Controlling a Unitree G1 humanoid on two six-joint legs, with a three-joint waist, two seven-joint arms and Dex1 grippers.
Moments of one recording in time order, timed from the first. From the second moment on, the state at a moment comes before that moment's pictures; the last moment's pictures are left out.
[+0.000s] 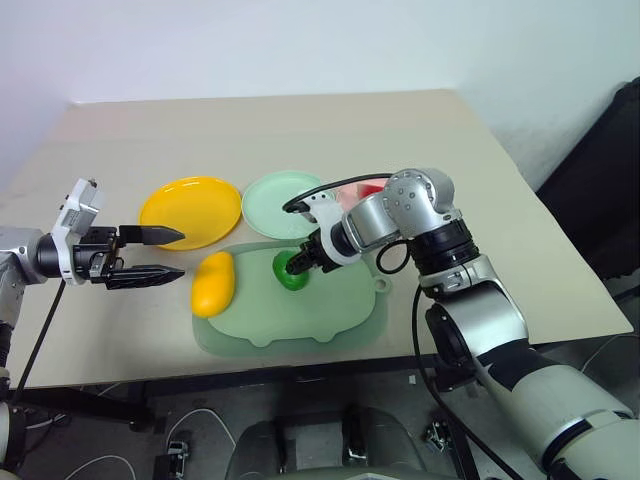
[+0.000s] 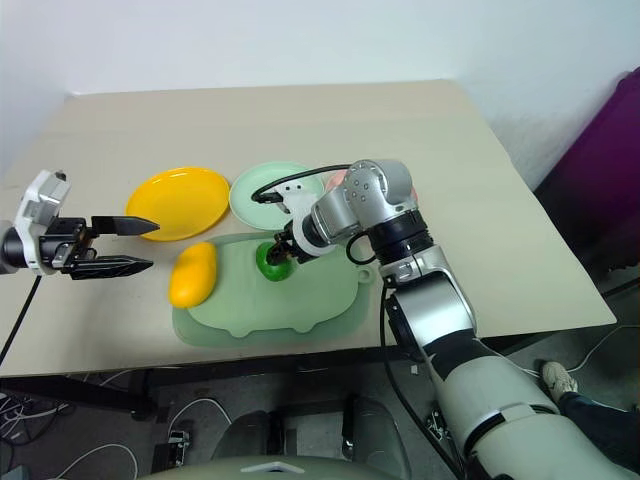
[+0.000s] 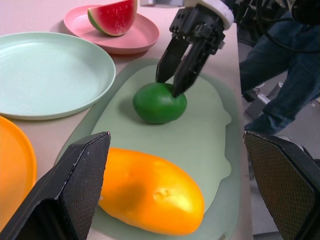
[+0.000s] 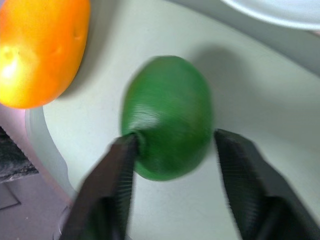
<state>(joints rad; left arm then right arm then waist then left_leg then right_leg) -0.49 1.07 0.05 0.44 -0.66 0.32 -1.61 -1.15 -0.11 0.14 0.45 0.82 1.61 0.01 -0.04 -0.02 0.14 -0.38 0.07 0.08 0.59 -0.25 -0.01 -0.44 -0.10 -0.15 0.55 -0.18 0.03</state>
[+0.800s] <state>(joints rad) -0.49 1.07 0.05 0.45 -0.66 0.32 -1.61 -1.13 -0.06 0.17 0.37 0.72 1.61 0.09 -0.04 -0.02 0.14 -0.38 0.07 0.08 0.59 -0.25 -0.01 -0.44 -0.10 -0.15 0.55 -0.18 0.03</state>
